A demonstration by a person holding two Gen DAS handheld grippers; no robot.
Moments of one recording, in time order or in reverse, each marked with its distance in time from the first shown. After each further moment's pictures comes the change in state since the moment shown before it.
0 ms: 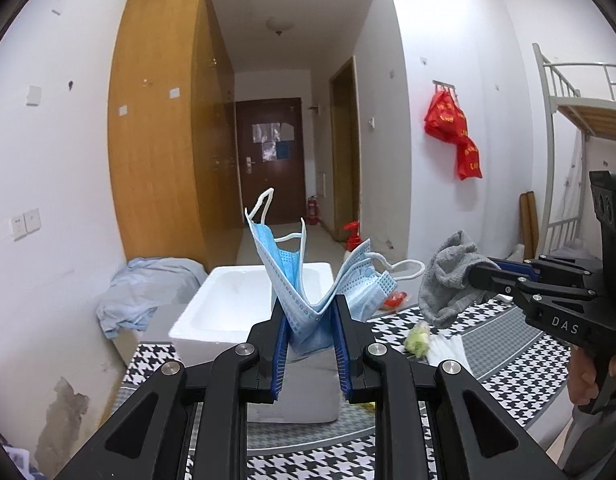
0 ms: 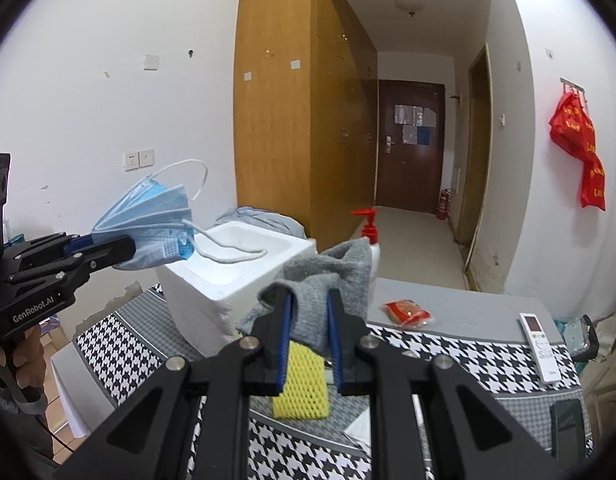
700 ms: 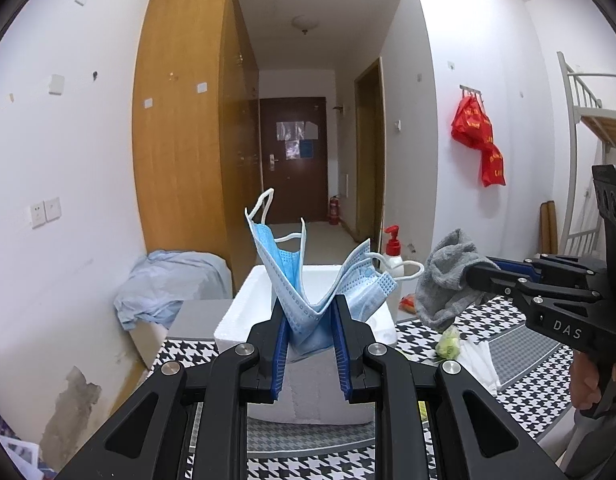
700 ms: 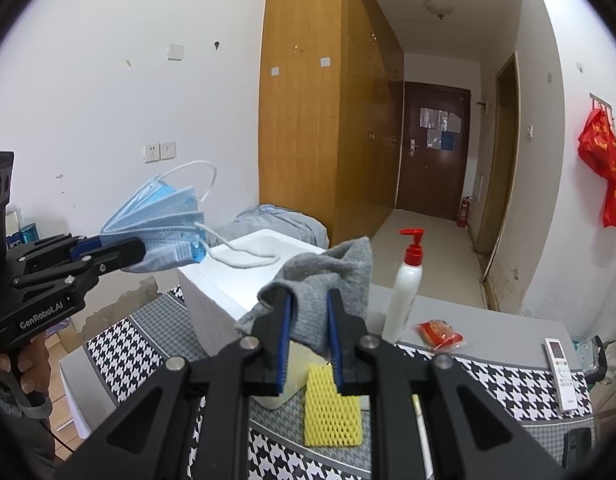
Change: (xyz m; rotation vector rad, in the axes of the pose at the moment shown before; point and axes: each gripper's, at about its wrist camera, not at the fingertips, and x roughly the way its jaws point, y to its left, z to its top) left arm 0.003 0.030 0.004 -0.043 0.004 0.073; right arm 0.030 0.029 0.022 -0.059 0.017 0.063
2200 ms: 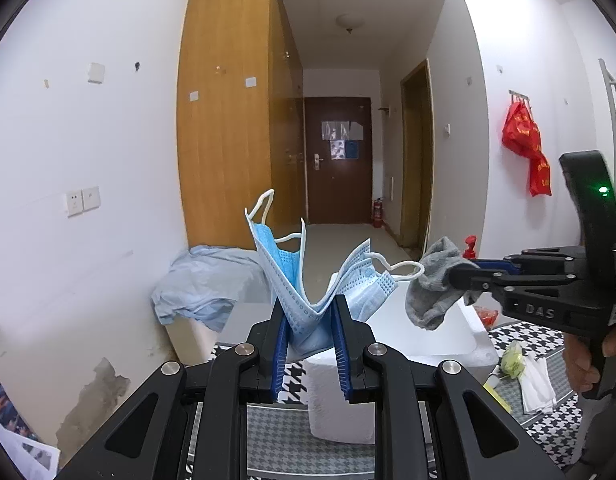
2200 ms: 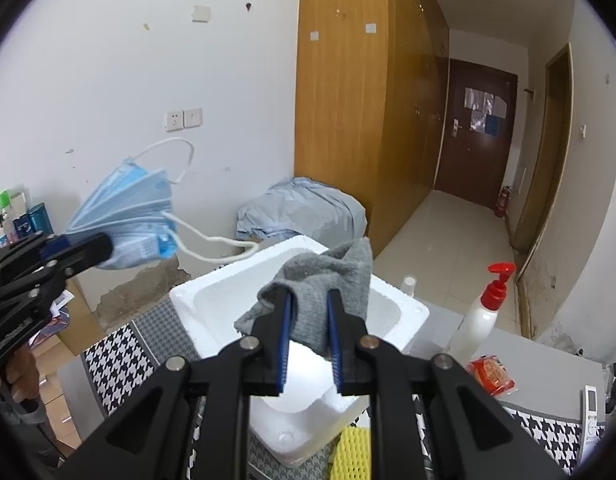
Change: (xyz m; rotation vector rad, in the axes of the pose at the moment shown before) left arm 0.024 0.049 0.007 -0.055 0.001 0.160; right arm 0.105 0.022 0.041 -0.055 0.132 0.131
